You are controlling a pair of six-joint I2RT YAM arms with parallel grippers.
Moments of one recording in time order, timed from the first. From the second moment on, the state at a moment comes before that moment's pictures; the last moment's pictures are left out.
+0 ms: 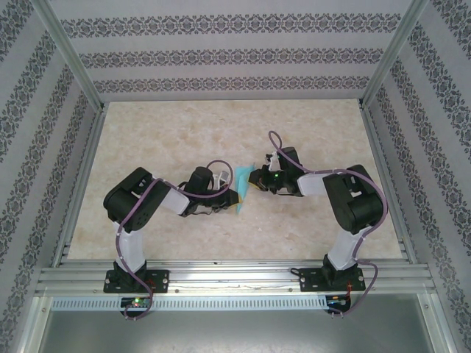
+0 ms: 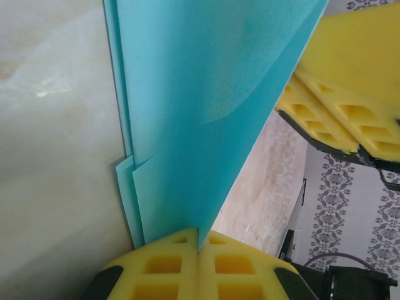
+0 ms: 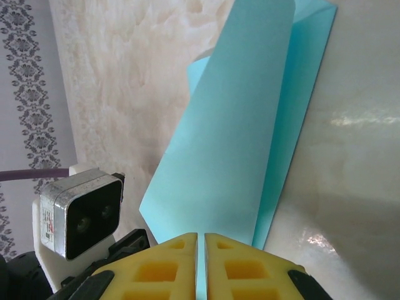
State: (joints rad) left arm -0.56 1.94 0.69 0.62 0.68 -1.02; right arm 0.36 1.81 0.78 0.25 -0.69 0.91
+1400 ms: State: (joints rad) left arm -0.56 1.91 0.67 0.62 0.66 -1.05; right arm 0.40 1.97 0.95 0.12 -0.71 0.84
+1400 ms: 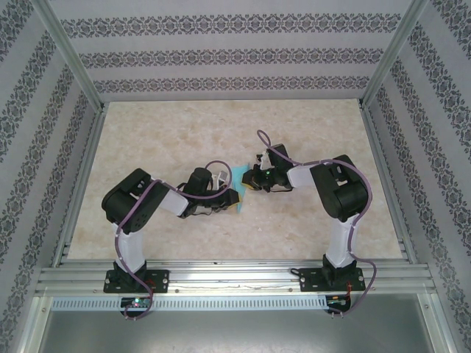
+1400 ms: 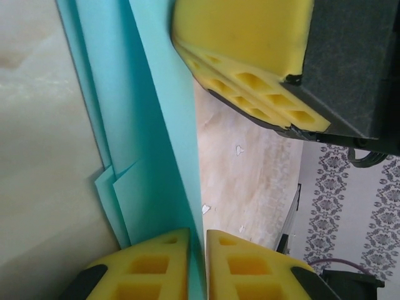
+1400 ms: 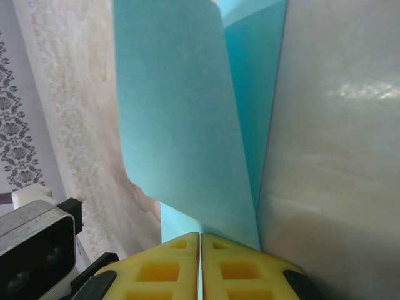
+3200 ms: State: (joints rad) left arm -0.57 1.80 0.72 0.17 0.75 -0.87; right arm 0.42 1.97 1.01 -0.01 -0.65 0.80
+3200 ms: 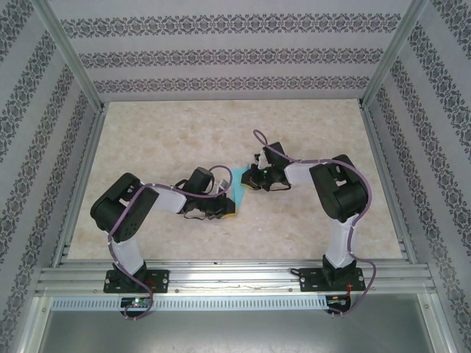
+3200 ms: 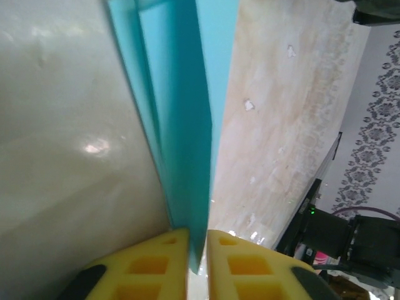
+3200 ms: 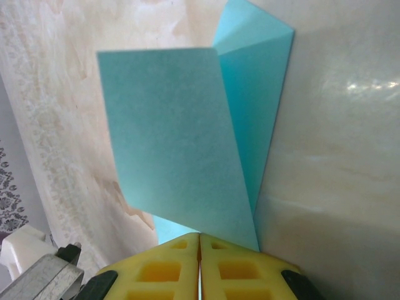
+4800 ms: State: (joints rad) left arm -0.59 1.92 1.00 -0.04 0.59 -0.82; right arm 0.42 1.97 1.01 -0.01 -0.65 0.81
